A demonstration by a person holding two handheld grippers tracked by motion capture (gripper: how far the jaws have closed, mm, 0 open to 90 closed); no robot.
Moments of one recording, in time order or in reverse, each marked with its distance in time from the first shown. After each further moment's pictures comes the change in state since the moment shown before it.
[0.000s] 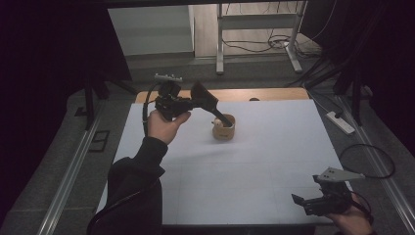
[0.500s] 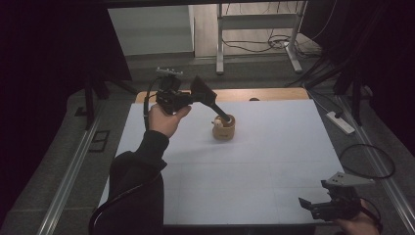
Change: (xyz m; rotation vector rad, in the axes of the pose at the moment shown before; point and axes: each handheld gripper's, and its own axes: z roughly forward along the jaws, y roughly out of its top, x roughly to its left) left arm 0.008 0.012 0.004 0.004 0.038 -0.008; right arm -0.004 -0.013 -0.013 0.015 -0.031 0.044
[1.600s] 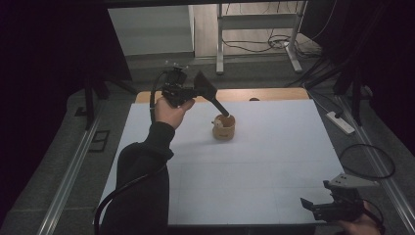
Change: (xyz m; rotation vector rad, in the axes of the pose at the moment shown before) left arm 0.013 0.016 0.023 0.031 0.057 -0.018; right arm 0.000 -0.003 -0.004 -0.017 -0.010 0.009
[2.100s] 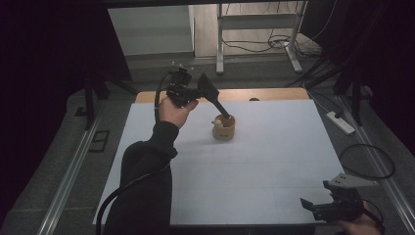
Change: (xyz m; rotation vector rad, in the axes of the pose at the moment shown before) left arm 0.002 0.000 0.016 0.035 0.016 -0.004; right arm 0.000 0.000 0.000 0.006 0.004 -0.005
